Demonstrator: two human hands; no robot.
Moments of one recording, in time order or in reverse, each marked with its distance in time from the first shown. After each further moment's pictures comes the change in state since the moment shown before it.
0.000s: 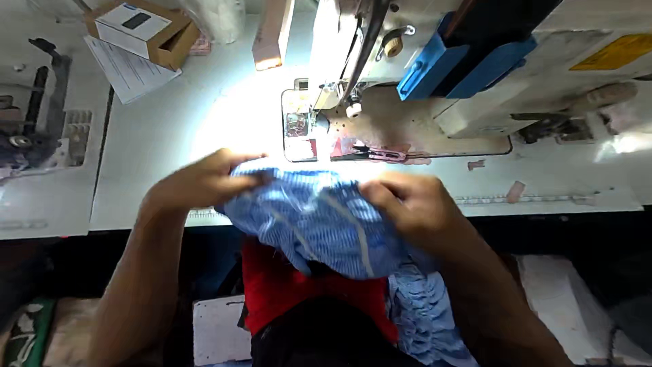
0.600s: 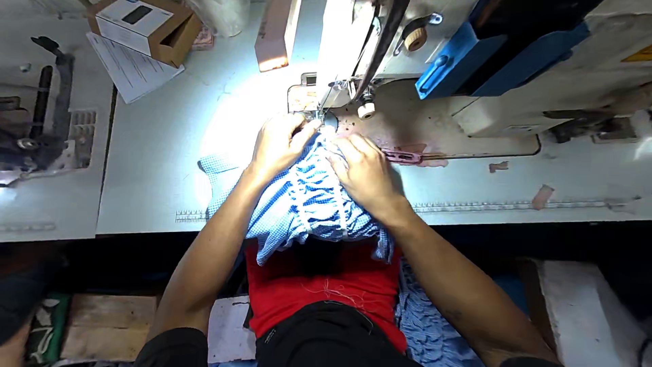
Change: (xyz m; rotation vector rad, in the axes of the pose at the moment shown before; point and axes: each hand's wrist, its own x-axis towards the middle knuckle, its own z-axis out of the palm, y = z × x) left_hand 0.106 -0.110 0.050 0.587 0.506 -0.025; right_hand 0.062 0.079 0.069 -0.588 0.144 -0.079
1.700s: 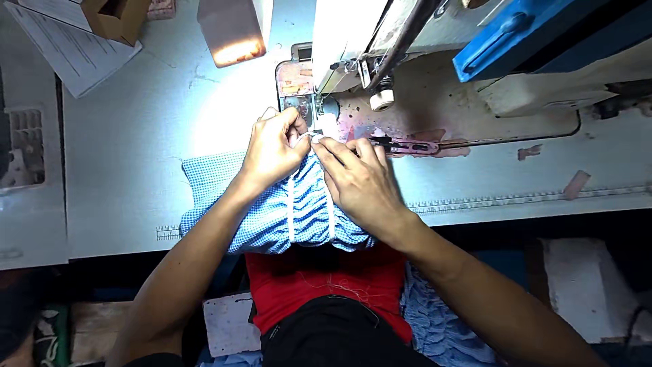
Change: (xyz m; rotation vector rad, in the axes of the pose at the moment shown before) left_hand -0.005 0.006 0.003 -0.169 -0.076 -0.137; right_hand -0.004 -0.012 0.010 -0.166 -0.162 -0.085
